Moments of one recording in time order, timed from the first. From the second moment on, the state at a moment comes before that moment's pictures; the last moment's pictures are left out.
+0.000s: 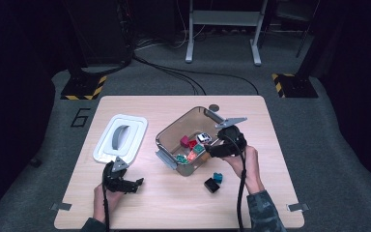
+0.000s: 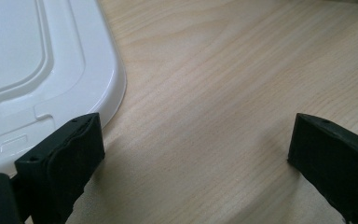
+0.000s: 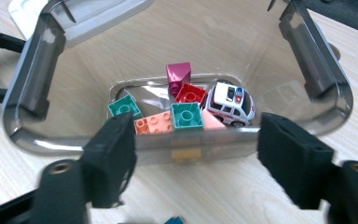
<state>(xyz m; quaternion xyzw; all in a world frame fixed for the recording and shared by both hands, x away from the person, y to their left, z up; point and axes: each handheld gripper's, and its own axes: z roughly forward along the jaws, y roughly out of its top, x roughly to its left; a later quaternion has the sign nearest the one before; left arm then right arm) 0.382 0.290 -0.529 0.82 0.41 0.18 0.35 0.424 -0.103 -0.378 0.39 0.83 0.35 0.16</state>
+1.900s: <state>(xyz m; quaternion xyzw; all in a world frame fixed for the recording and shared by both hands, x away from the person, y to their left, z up) 0.382 0.290 -0.530 0.82 0.42 0.18 0.35 0.387 -0.116 -0.496 0.38 0.87 0.26 0.16</state>
